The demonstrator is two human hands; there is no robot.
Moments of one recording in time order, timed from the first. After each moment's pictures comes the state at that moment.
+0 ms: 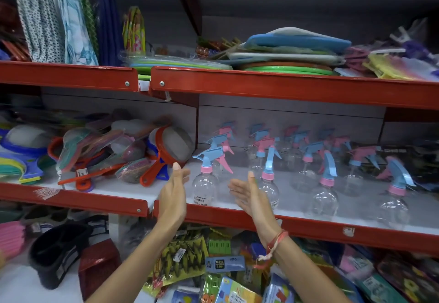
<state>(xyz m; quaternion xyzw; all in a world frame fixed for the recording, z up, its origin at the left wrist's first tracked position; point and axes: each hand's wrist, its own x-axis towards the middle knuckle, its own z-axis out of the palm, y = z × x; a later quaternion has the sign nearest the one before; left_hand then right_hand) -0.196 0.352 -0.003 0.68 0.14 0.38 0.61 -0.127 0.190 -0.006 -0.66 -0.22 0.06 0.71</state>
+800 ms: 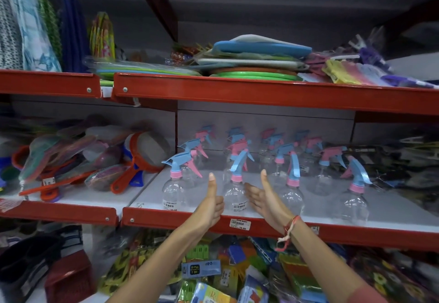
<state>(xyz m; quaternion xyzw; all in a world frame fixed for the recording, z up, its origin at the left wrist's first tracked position) -0.165 0.233 0.016 0.73 0.09 0.02 0.68 -0.057 0.094 -0.001 -0.69 -0.19 0.19 0.67</state>
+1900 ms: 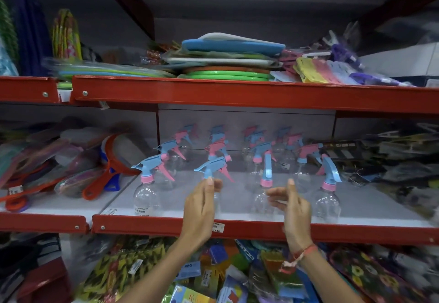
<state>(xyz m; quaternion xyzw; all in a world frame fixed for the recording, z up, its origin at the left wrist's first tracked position) -0.139 0.188 -0.001 0.76 -0.03 0.38 0.53 -0.065 0.008 -0.012 -0.61 -0.13 -0.20 0.75</state>
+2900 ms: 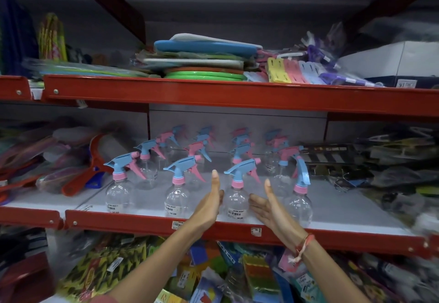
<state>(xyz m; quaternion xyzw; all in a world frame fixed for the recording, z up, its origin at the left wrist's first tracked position) -0.092 0.108 0.011 0.78 0.08 0.10 0.61 -0.029 -0.057 -0.004 -0.71 -0.20 0.18 0.66</state>
